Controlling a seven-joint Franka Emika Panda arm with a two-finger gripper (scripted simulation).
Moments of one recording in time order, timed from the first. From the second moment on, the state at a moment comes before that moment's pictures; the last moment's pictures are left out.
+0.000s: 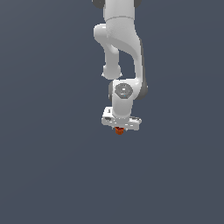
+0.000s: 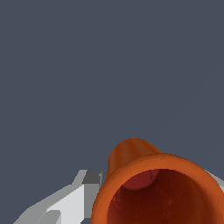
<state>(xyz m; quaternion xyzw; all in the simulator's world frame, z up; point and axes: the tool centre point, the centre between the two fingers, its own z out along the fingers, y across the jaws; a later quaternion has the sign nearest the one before) -0.028 0.044 0.039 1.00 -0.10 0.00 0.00</state>
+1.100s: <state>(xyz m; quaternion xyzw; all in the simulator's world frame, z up) -0.017 0.047 0.069 1.00 -0.10 0.00 0.00</state>
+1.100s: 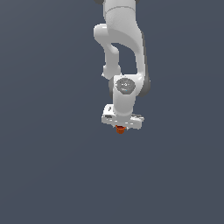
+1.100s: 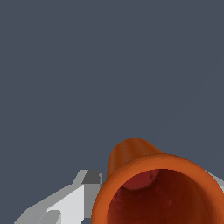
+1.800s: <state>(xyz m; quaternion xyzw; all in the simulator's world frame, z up) 0.024 0.060 0.189 1.00 -0.10 0.00 0.00</state>
